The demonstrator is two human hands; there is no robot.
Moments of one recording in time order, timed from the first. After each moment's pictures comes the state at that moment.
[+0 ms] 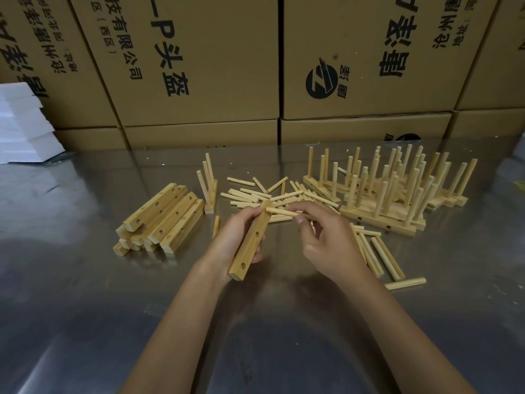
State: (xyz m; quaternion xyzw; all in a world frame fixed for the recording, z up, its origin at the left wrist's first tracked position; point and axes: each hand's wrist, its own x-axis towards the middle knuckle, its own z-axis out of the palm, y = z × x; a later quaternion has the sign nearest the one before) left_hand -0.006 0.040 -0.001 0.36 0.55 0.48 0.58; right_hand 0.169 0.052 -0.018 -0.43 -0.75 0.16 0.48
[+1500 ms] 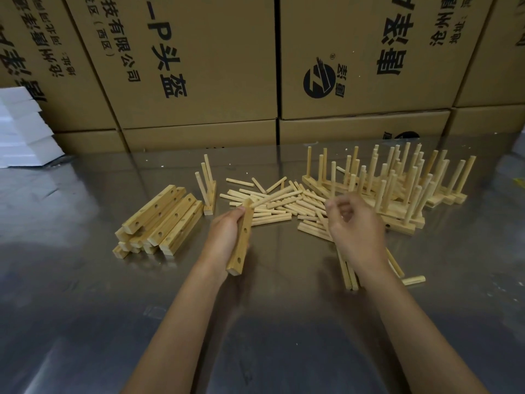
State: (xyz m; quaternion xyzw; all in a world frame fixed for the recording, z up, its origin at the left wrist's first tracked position) left_hand -0.009 0.046 -0.004 0.33 0.61 0.54 0.47; right_hand 0.198 0.071 -0.021 -0.59 -0.60 0.19 0.51
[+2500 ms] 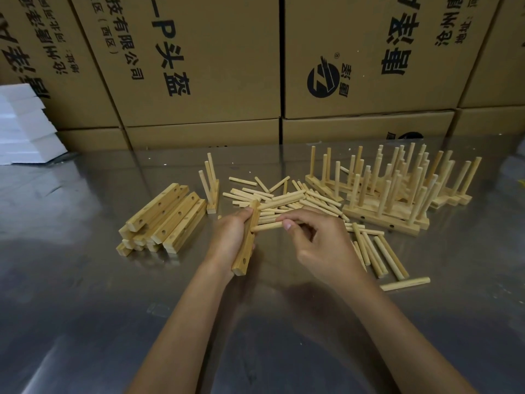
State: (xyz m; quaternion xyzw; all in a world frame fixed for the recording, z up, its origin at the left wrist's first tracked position) left_hand -0.008 0.049 -0.009 0.33 0.61 0.54 0.47; right_hand 0.156 0.041 -0.014 -0.41 -0.74 0.23 0.49
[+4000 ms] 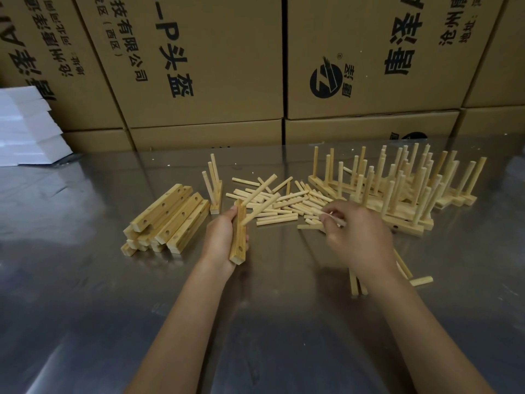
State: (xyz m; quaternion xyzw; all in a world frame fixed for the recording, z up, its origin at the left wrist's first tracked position) left_hand -0.024 0.055 -0.016 0.23 0.56 0.61 0.52; right_hand 0.188 0.055 -0.007 -0.62 -0.69 0.04 0.39
